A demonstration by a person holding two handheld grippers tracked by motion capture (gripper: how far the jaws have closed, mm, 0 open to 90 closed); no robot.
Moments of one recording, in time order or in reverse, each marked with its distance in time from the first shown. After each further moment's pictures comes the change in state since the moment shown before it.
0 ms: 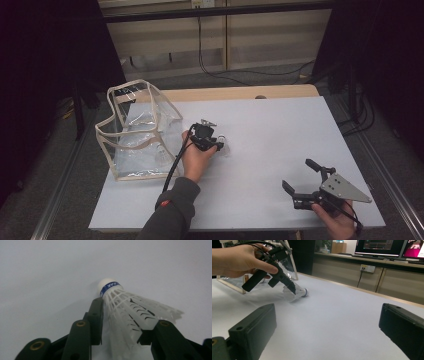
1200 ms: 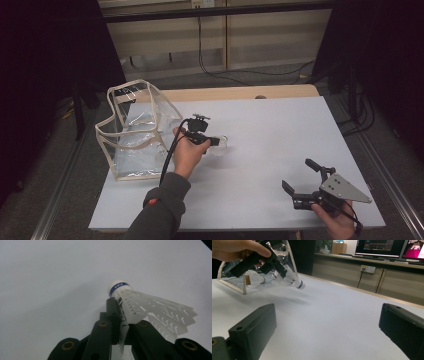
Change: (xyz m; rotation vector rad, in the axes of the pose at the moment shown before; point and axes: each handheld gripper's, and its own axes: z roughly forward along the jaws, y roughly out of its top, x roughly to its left) left arm 0.004 0.019 -0.041 0.062 -0.147 -0.109; right arm 0.001 0.001 0.000 0.000 0.001 -0.002
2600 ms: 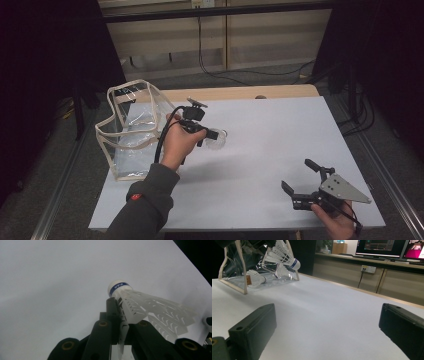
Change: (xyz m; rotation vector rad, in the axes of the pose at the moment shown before) left arm -0.020 0.032 -0.052 0.077 -0.056 0.020; right arm 0.002 0.000 0.001 -0.003 0.002 0.001
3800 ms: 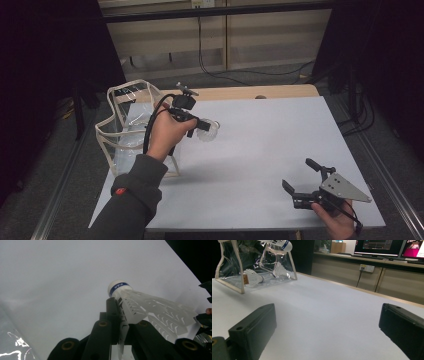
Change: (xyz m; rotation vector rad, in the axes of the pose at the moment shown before) left arm 0.002 0.018 -0.042 0.009 0.016 0.013; right arm -0.004 -0.002 0.001 0.005 -0.010 0.001
